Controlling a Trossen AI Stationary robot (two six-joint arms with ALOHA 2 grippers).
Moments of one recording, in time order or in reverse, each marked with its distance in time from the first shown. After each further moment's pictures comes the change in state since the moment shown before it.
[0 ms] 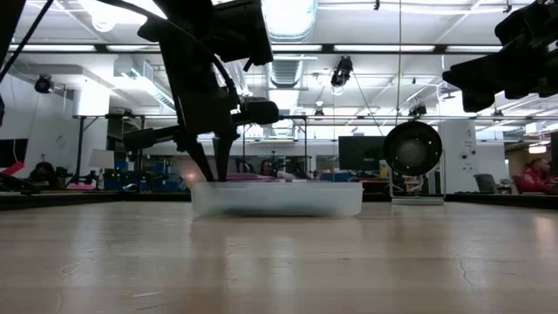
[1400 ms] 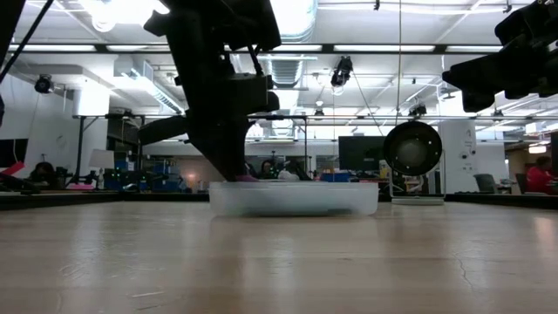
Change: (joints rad) left arm -0.007 0.000 0.038 0.039 -0.005 -0.475; right arm 0.000 0.000 0.000 0.000 0.000 0.000
